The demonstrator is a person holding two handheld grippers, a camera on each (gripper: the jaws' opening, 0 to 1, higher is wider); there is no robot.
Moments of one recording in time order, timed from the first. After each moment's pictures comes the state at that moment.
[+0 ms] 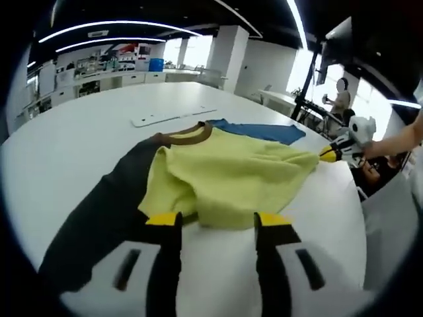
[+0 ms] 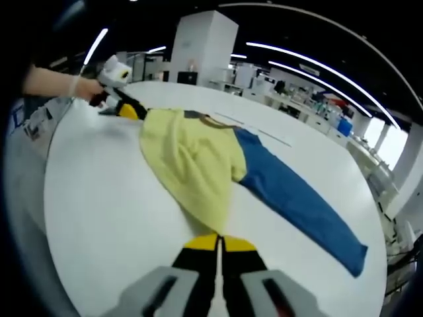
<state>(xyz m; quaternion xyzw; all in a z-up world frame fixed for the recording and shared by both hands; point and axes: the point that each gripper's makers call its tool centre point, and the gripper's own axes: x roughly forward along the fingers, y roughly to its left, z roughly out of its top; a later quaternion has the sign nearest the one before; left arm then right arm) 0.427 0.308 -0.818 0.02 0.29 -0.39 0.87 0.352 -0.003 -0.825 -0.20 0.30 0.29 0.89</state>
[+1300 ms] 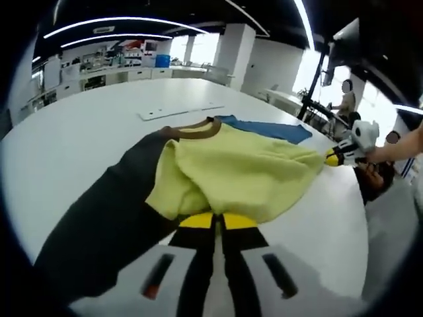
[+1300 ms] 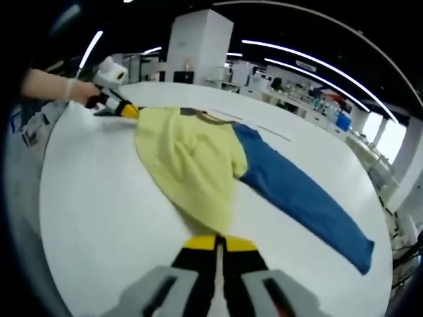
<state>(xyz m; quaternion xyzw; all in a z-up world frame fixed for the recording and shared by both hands) 0.429 0.318 -0.823 -0.01 0.32 -0.37 0.88 0.360 0.005 -0.834 -0.19 0.30 0.29 0.89</state>
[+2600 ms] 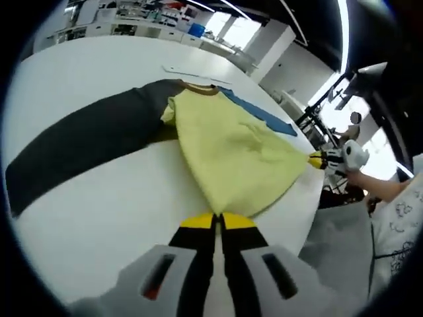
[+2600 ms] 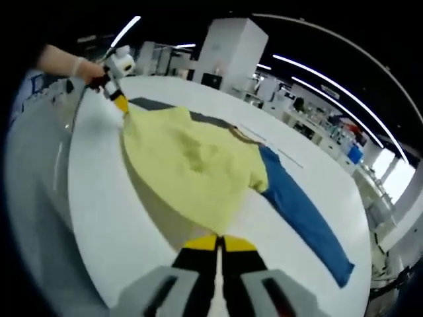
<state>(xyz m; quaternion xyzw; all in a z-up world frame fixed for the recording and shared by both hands) 0.283 0.344 -0.802 -0.14 0.43 -0.31 0.83 0.292 0.013 -0.800 -0.27 0.26 0.34 0.86</state>
